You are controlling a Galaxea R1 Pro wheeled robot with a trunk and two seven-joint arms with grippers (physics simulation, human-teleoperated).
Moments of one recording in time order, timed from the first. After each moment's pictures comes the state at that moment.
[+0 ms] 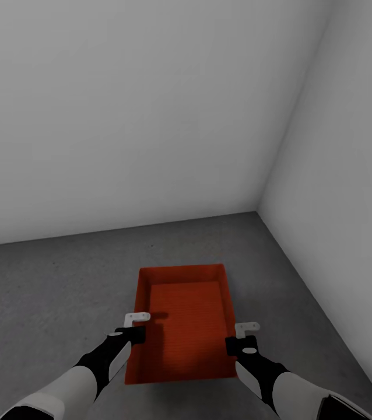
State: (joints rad) left arm -0.69 -0.06 -0.24 -0.31 0.30 0.15 0.14; right arm -0.71 0.06 0.93 -0.19 -0.81 -0.04 -0.30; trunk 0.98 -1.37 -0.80
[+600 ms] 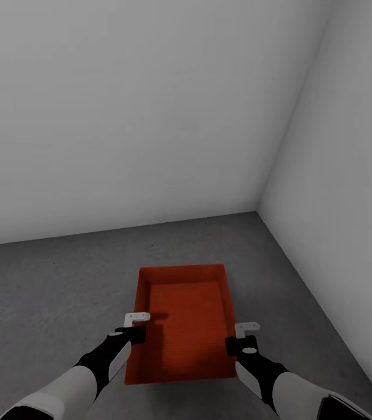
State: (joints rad) left arm -0.69 -0.06 -0.24 -0.32 0.30 0.16 0.14; right arm -0.71 0.06 0.93 -0.19 -0.81 -0.04 -0.30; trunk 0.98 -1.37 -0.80
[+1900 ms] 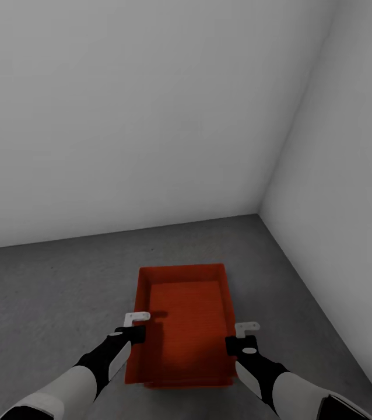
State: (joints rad) left arm -0.69 -0.05 -0.24 -0.32 0.30 0.15 0.14; right arm -0.71 0.06 0.93 -0.18 -0.81 -0.05 -0.30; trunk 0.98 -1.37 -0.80
